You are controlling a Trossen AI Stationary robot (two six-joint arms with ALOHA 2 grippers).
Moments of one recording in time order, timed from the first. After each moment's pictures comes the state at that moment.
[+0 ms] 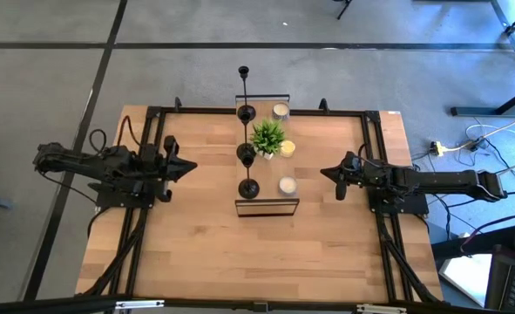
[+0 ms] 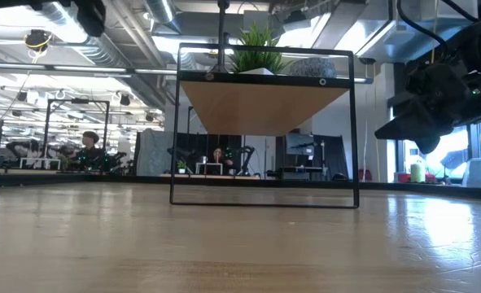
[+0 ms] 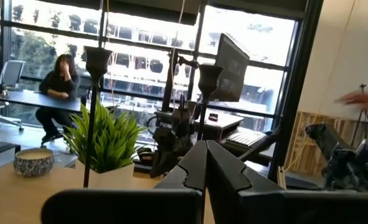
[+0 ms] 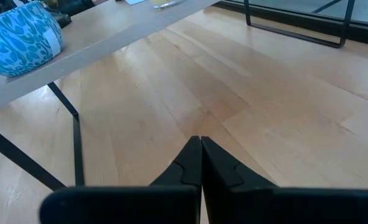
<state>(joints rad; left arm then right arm) -0.17 0.39 0.34 0.30 -0.23 -0.13 -0.10 0.39 0.01 0.04 0.17 0.39</state>
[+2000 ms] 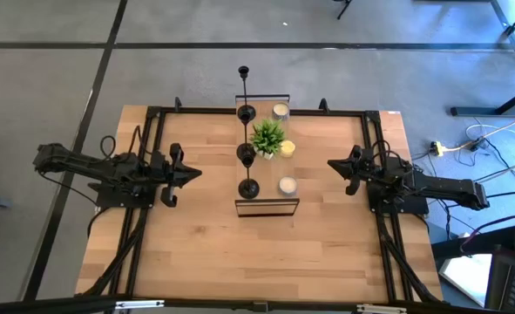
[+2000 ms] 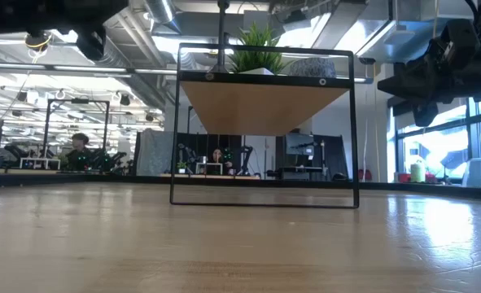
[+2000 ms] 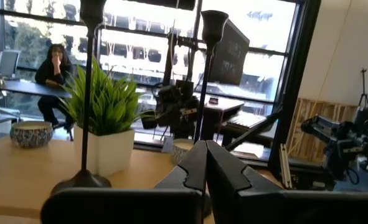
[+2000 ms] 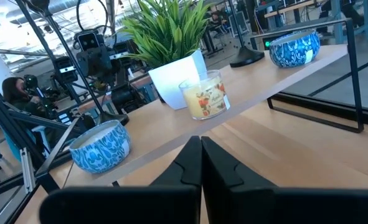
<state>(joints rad) -0.17 0.39 0.19 0.38 -0.22 -0.12 -0.10 0.04 0.01 0.04 0.17 0.39</state>
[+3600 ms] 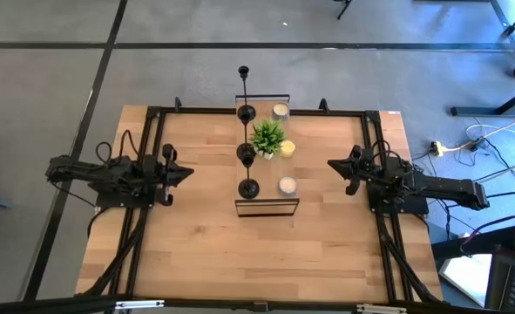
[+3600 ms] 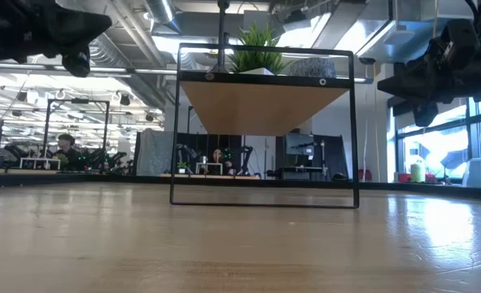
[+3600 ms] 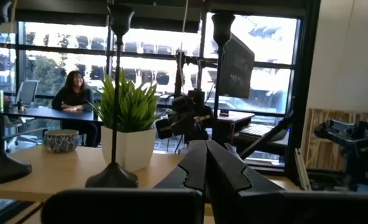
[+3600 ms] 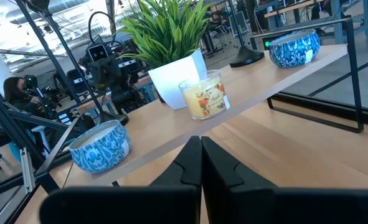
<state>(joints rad) -0.14 0.05 0.01 0.32 -0.22 -0.03 -0.10 0.04 0.01 0.04 0.17 0.39</state>
